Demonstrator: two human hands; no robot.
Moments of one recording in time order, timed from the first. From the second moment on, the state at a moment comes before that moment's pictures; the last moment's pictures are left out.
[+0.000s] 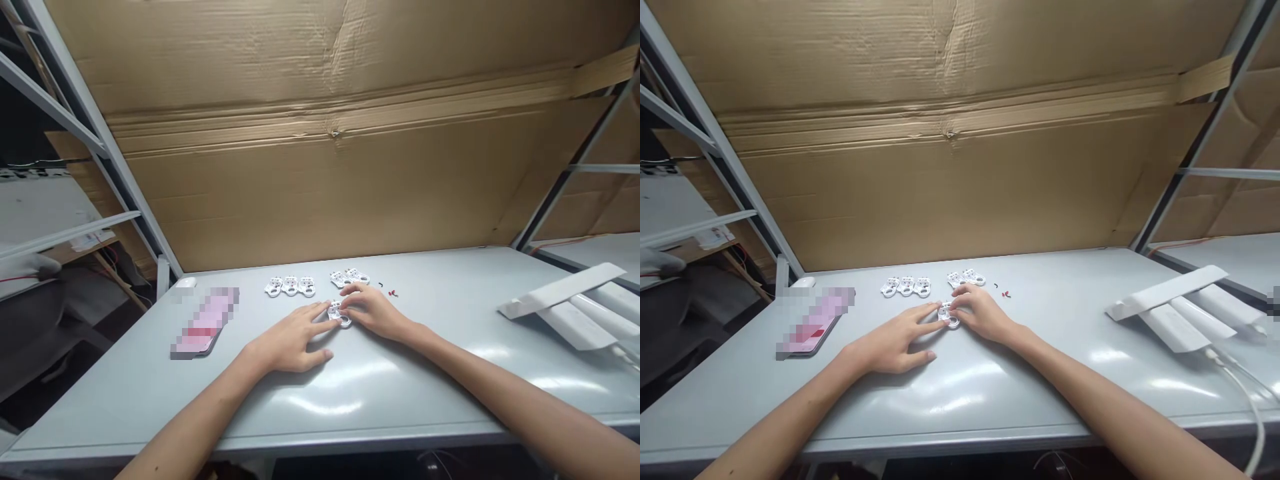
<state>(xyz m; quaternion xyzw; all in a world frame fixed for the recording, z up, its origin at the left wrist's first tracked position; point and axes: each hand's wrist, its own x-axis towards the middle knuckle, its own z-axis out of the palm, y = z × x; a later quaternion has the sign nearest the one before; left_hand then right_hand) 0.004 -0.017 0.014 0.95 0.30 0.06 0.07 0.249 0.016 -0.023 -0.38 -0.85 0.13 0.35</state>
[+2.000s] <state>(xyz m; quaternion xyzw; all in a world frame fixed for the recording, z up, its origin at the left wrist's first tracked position) 0.025 0.033 -0.003 0.93 0.35 0.06 -0.08 0.267 0.006 -0.006 -0.42 -0.89 0.08 0.16</state>
